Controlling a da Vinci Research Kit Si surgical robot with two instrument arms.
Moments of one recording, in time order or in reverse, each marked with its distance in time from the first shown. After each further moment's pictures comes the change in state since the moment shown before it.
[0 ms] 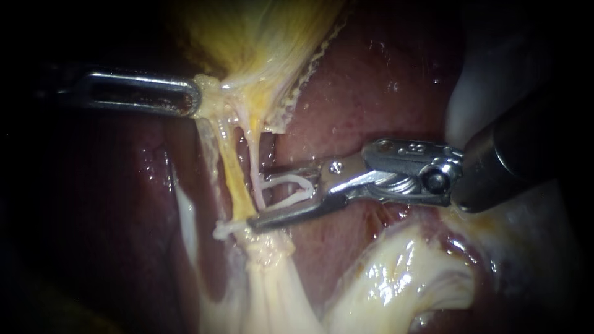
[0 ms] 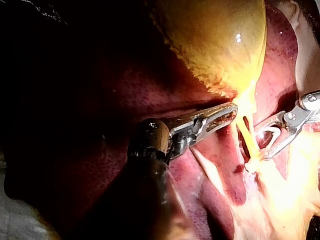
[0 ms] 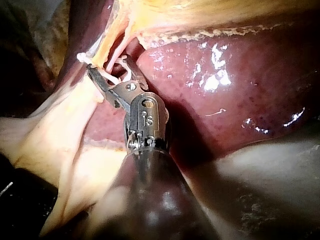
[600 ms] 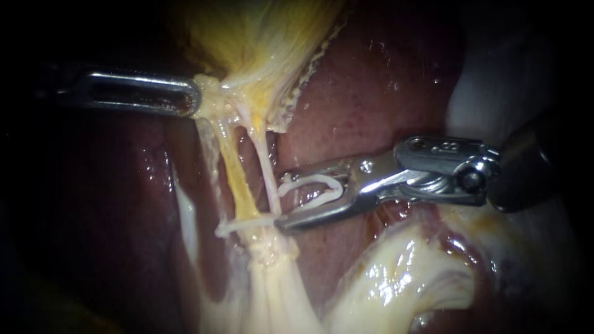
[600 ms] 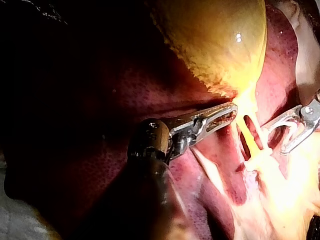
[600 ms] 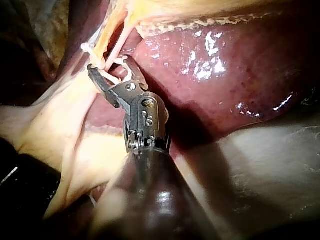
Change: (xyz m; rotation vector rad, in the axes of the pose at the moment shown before) right arm 0.001 -0.003 -0.004 0.025 -0.007 0.008; left arm 0.000 0.000 0.000 0.000 0.000 0.000
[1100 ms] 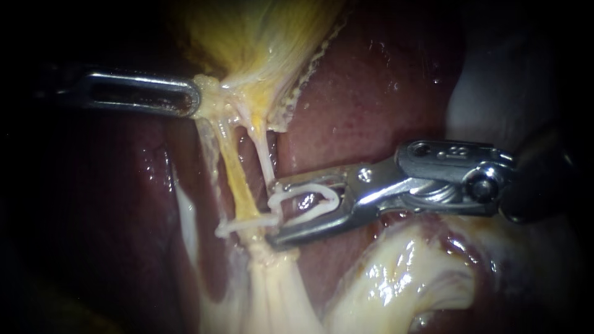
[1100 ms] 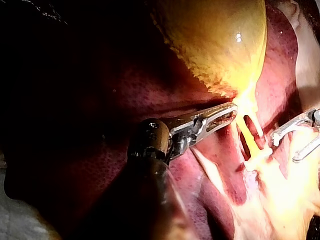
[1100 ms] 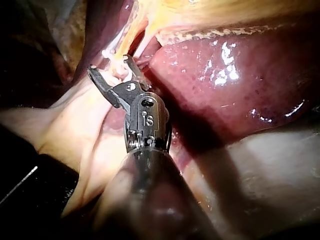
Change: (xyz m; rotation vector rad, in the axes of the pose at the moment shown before) right arm 0.002 -0.003 0.001 0.000 0.003 -0.001; left arm 0.000 0.000 0.000 0.000 0.000 0.000
